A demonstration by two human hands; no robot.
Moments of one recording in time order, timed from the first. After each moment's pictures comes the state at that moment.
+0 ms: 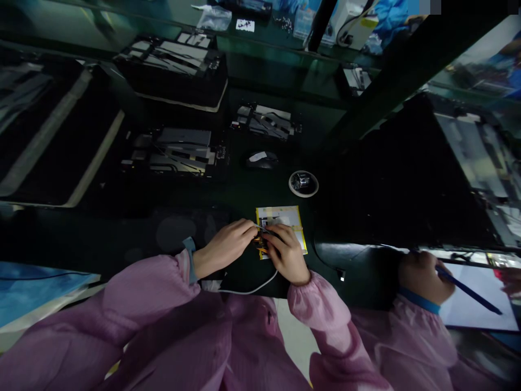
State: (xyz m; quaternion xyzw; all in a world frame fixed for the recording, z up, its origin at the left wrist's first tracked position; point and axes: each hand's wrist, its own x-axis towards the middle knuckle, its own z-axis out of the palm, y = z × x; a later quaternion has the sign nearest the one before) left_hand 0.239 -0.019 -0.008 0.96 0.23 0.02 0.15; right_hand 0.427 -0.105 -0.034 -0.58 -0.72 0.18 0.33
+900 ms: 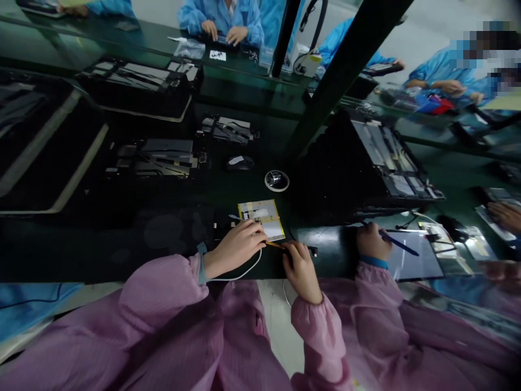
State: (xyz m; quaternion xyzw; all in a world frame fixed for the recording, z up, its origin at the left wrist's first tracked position) left_hand 0.275 -0.056 0.015 0.95 0.16 0.16 0.20; right_hand 0.453 -0.202 -0.018 -0.75 -0.61 0.10 0.25
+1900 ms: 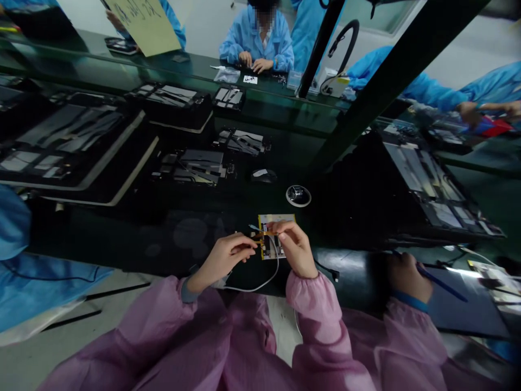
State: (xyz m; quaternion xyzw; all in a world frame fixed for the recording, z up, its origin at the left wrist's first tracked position) left_hand 0.211 -0.056 0.005 0.67 0.34 0.29 0.59; right_hand 0.416 -0.093 0.015 -0.44 -0.48 0.49 0.58
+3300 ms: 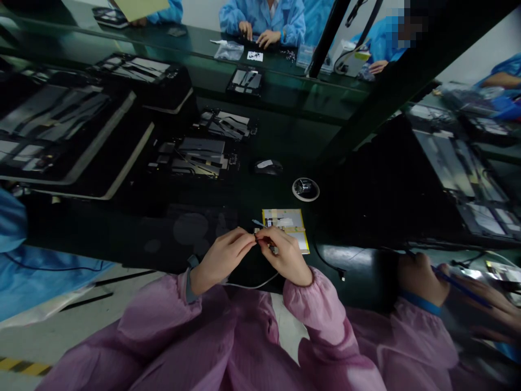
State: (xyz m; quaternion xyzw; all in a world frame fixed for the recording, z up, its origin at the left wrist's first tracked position) left_hand 0.209 -0.055 0.008 0.87 0.33 0.30 0.21; right_hand 0.392 -0.092 0.026 -0.52 -0.71 0.29 0.37
